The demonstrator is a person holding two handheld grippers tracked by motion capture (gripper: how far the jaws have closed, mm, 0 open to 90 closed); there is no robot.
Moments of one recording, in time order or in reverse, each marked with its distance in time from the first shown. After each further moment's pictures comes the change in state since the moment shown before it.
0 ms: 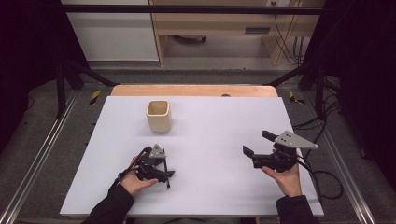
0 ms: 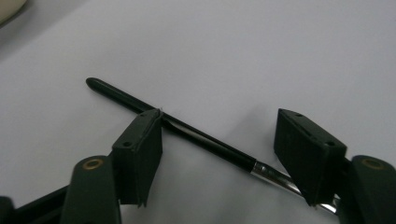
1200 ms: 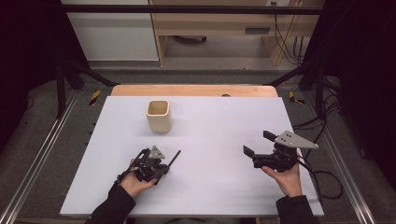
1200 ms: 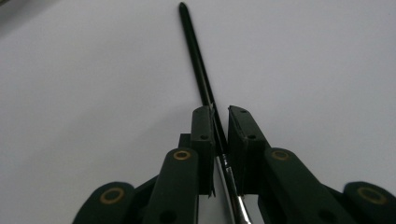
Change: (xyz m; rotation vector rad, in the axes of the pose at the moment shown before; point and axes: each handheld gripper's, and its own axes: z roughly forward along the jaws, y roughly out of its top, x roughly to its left) left arm -0.006 -0.001 -0.009 0.044 0.010 -0.038; right arm 0.000 0.000 0.000 0.008 -0.010 0.001
